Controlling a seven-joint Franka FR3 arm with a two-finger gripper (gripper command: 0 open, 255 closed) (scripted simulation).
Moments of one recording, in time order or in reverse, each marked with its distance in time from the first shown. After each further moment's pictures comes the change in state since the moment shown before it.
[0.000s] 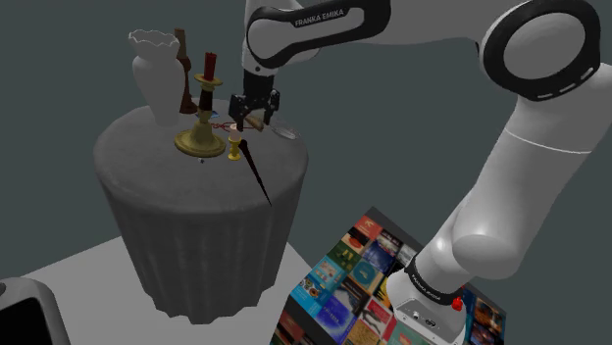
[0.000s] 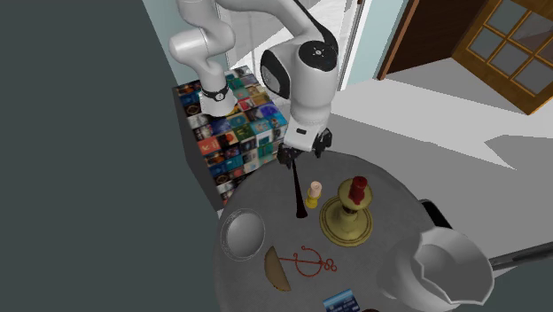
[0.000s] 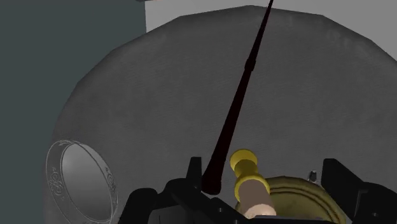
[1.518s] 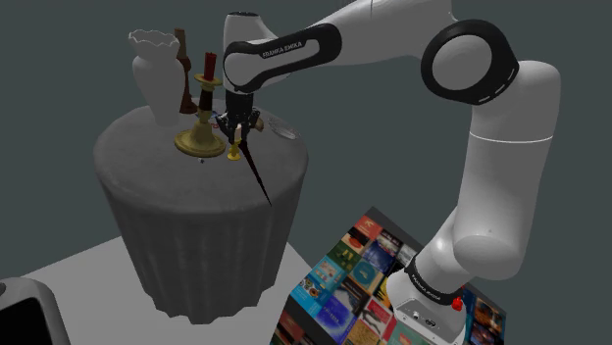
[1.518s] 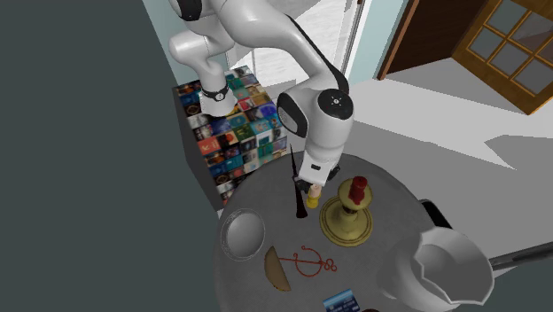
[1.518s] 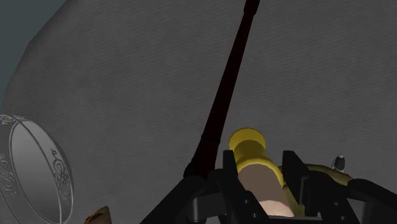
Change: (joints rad) arm 0.025 0.246 -0.012 0.174 -0.054 0.065 0.047
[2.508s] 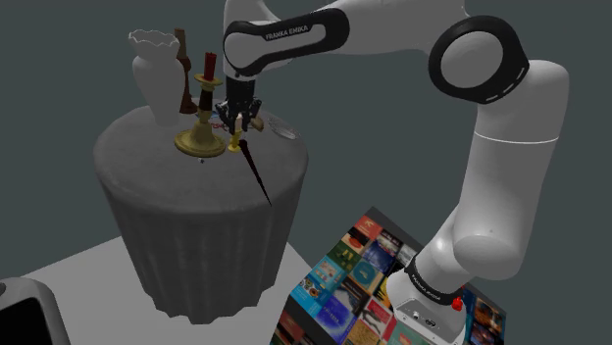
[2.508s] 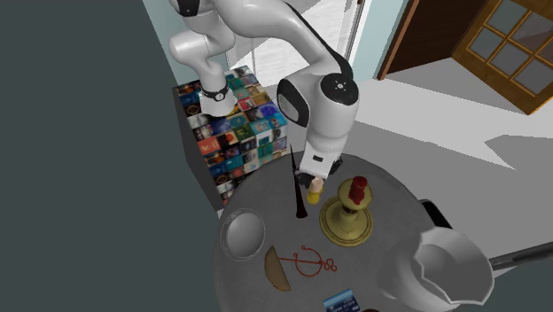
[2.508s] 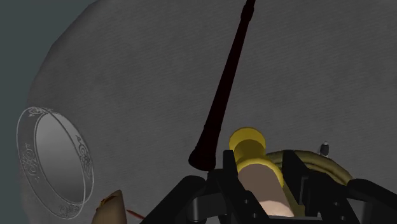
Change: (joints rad) arm -0.002 -0.033 0.002 0.044 0.006 -0.078 -0.005
